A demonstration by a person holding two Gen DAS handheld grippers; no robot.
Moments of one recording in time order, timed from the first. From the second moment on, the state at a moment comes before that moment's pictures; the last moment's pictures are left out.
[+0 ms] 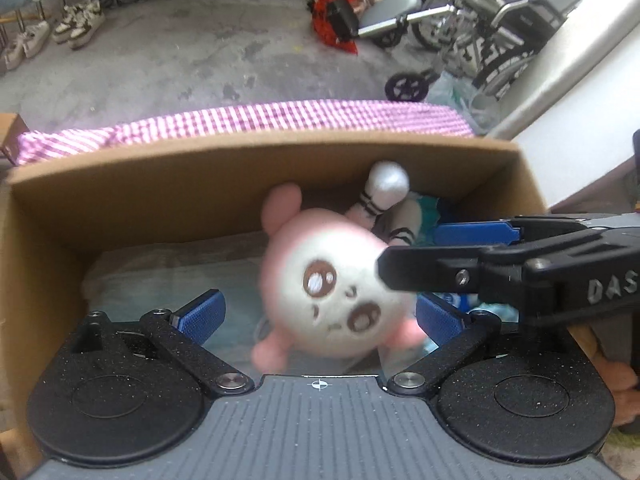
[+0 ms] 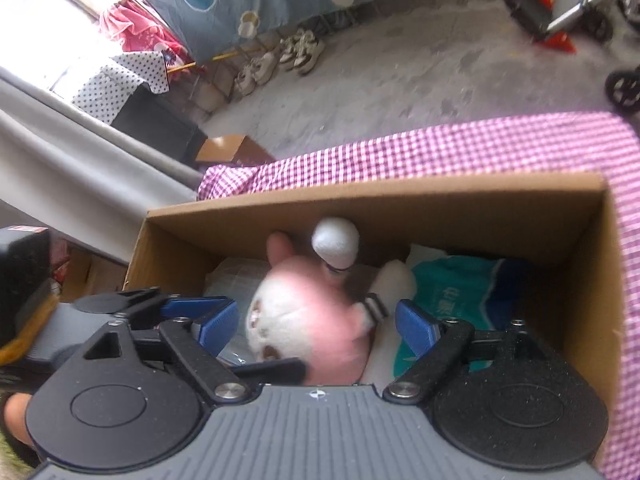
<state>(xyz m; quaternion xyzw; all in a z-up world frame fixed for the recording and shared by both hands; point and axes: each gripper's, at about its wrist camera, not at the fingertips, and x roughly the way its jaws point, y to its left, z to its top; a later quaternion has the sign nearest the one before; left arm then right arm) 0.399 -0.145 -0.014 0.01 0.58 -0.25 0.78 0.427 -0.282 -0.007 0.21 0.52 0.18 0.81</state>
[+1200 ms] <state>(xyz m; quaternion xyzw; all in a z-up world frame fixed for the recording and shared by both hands) 0.139 0.060 -0.042 -0.02 0.46 -0.15 0.87 0.168 -0.127 -0.052 0.22 0.46 0.27 0.82</state>
